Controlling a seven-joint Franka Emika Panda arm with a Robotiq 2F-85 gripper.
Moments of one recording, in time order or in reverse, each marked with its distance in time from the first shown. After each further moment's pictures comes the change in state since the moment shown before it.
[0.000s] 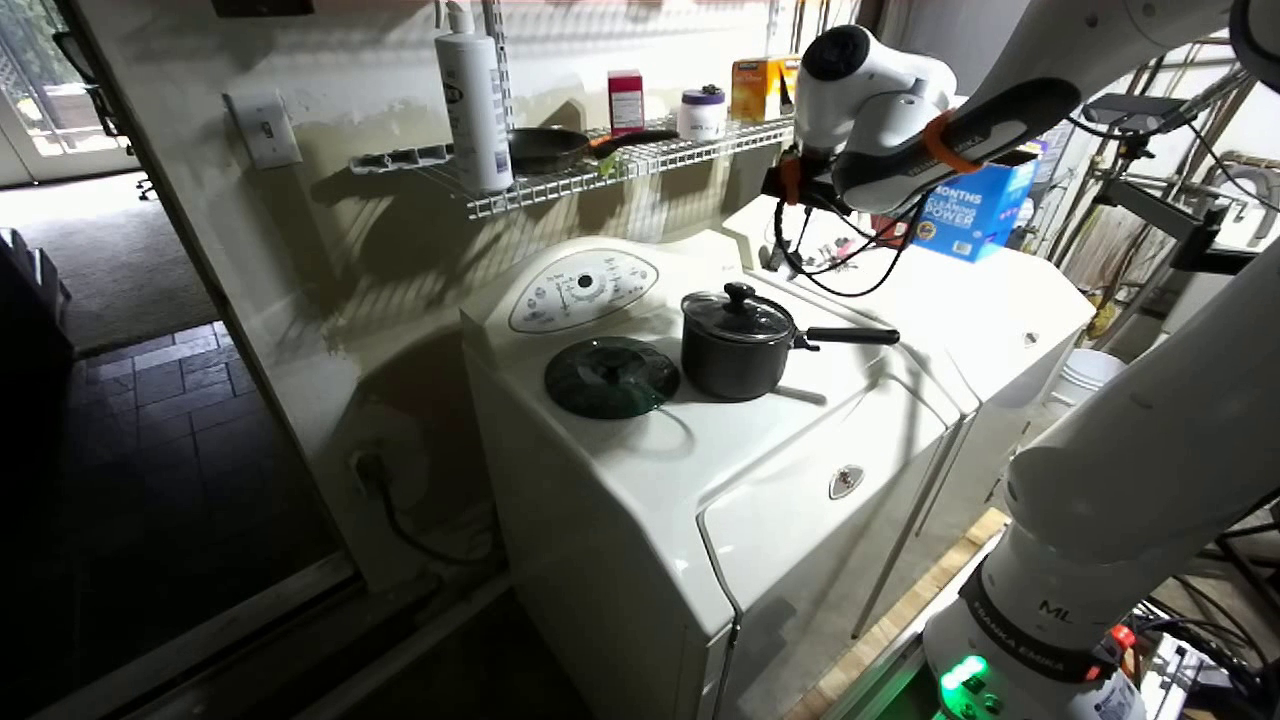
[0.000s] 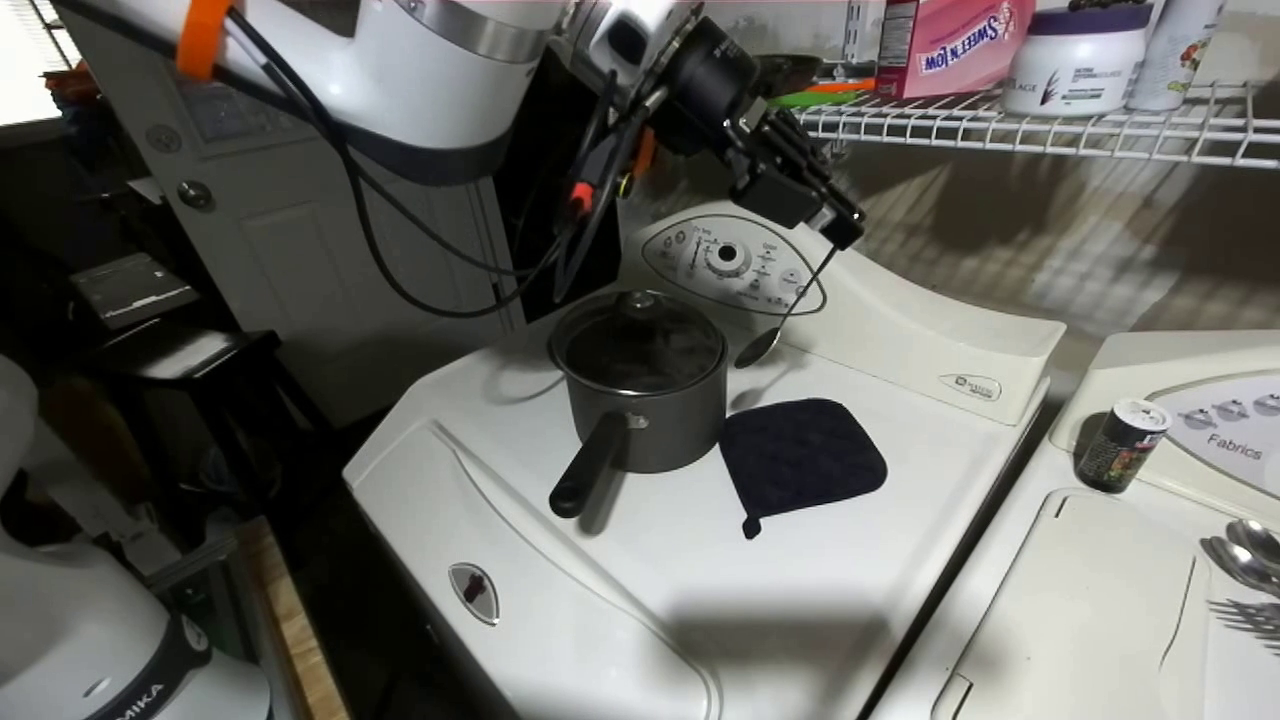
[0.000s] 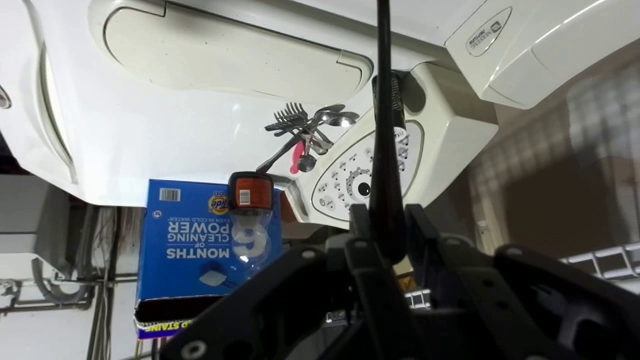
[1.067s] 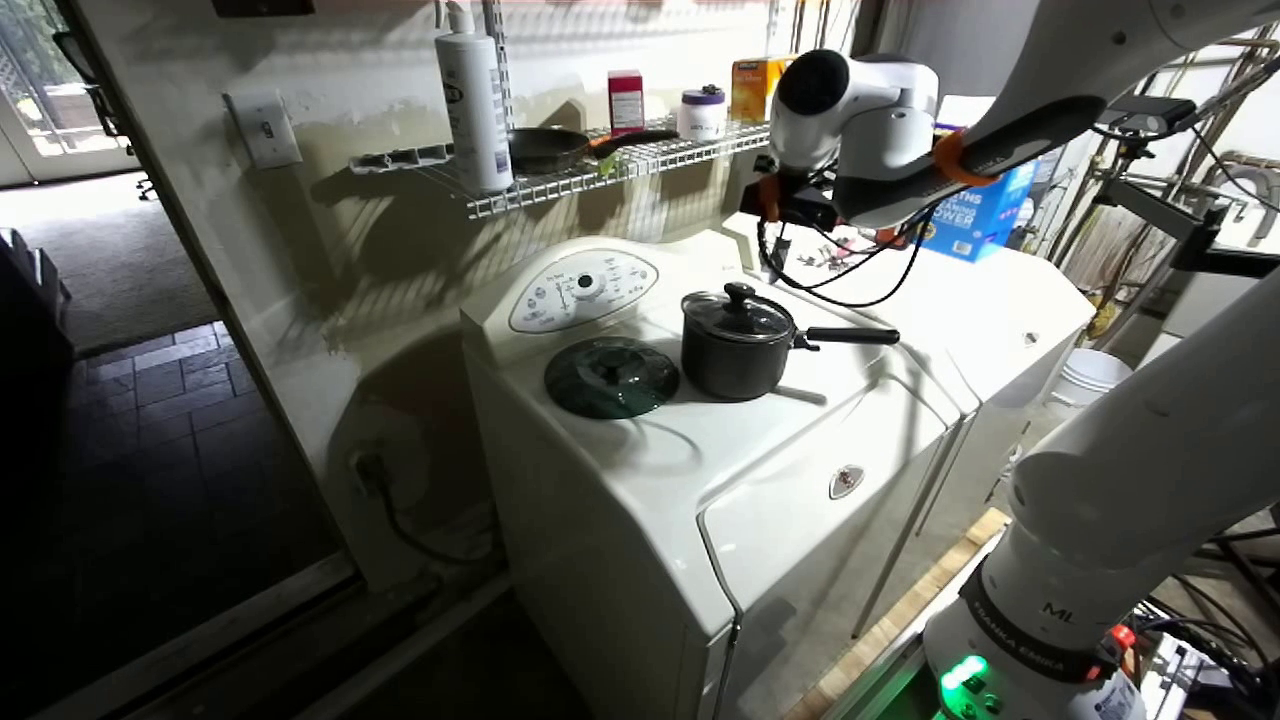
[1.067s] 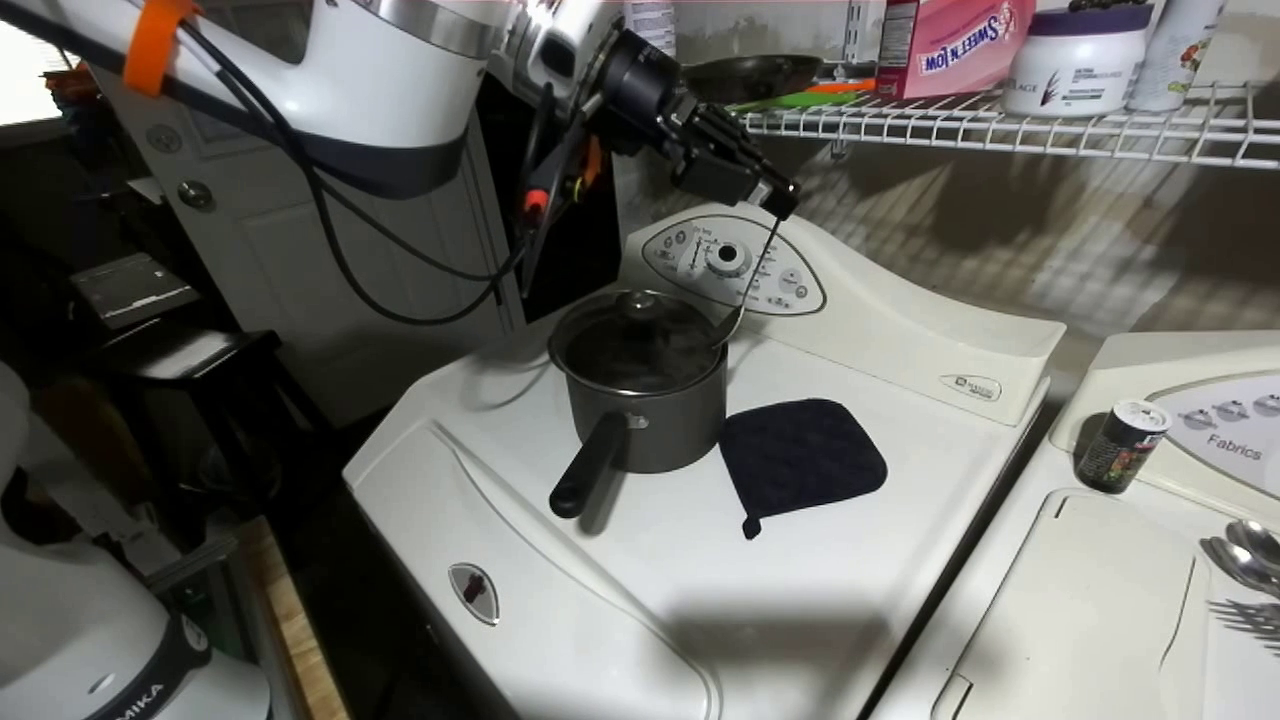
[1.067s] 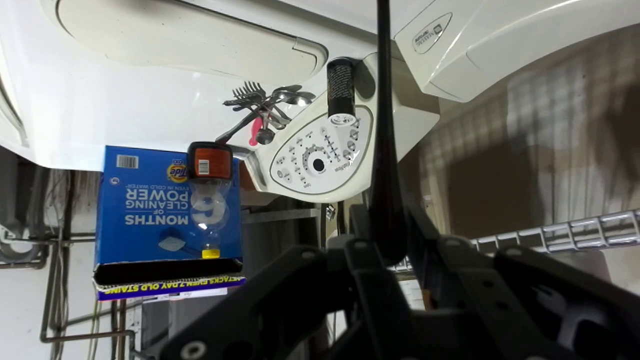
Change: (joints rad) arm 0.054 -0.068 0.056 -0.076 -0.209 -0.017 0.184
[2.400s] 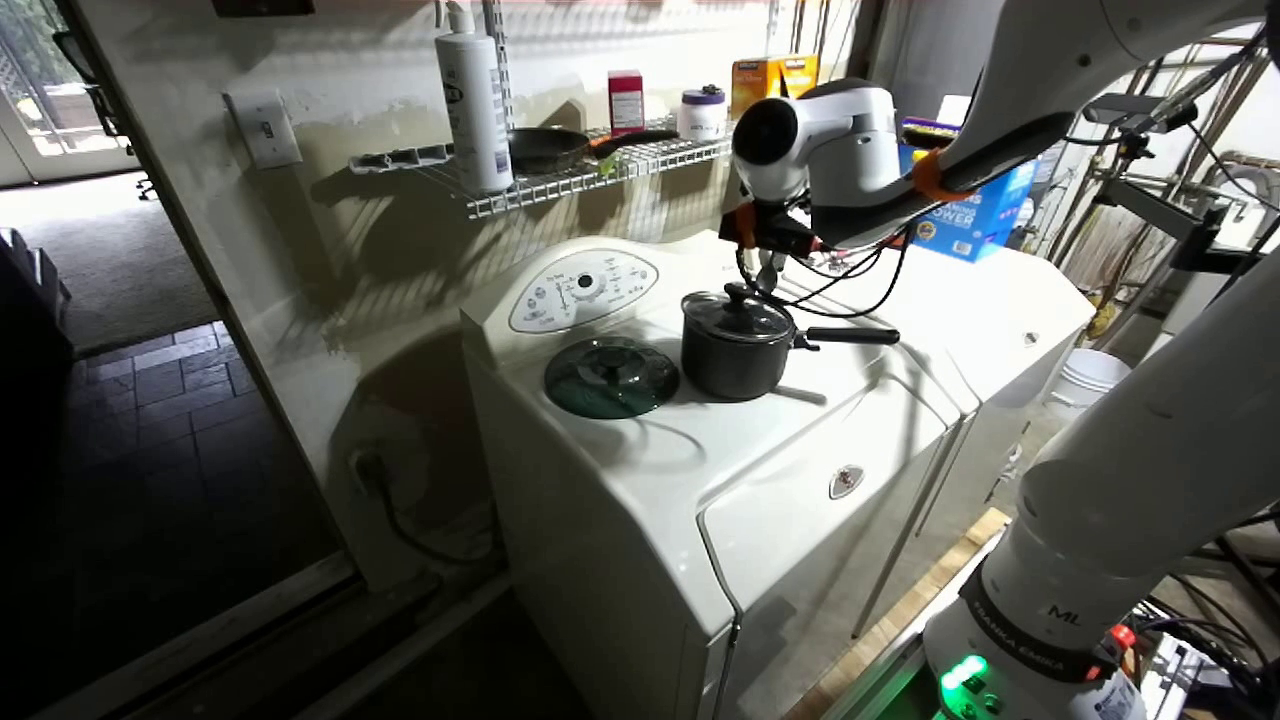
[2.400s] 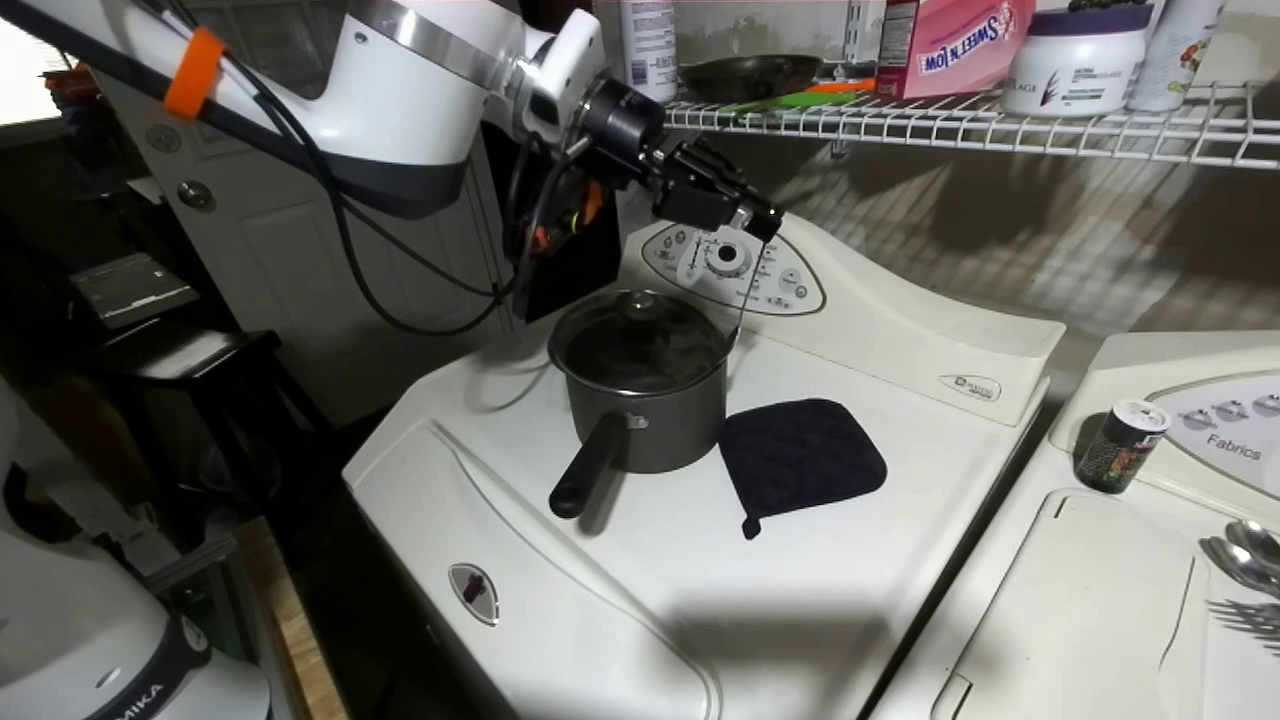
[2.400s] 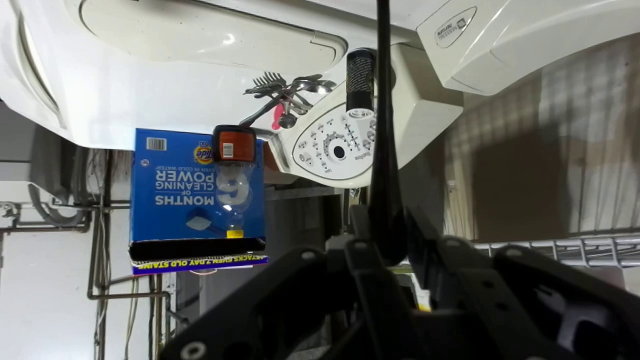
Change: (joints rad) arm 0.081 0.055 0.024 -0.006 -0.135 -0.177 0.208
